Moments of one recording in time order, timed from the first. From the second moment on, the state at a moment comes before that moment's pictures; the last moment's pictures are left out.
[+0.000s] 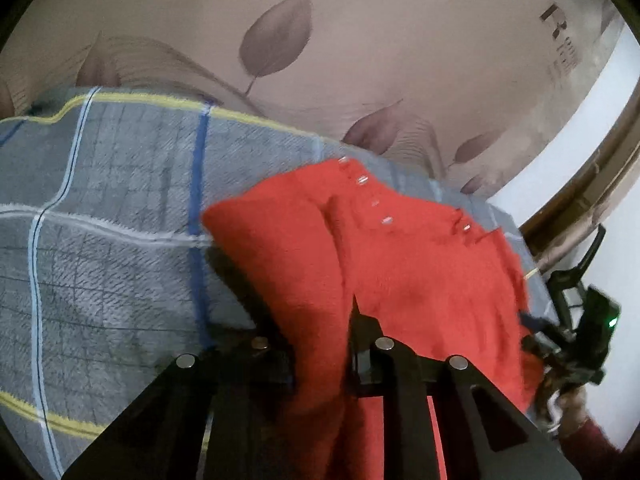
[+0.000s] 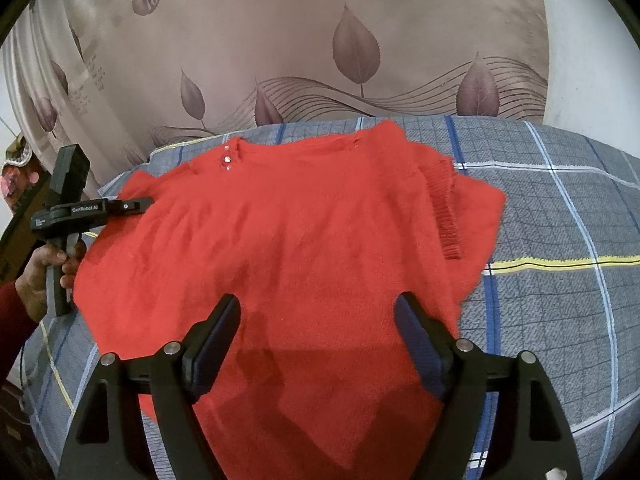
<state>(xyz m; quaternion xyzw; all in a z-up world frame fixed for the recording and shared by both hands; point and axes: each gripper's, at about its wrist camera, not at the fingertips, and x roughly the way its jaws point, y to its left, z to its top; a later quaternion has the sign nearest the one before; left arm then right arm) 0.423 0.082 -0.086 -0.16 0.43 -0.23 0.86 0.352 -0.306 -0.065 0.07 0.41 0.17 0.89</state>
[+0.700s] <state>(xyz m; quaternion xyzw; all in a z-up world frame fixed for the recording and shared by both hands) 0.429 -0.115 -0.015 -0.20 0.52 -0.25 0.79 0.331 -0.363 -0.052 0.23 0.32 0.24 0.89</state>
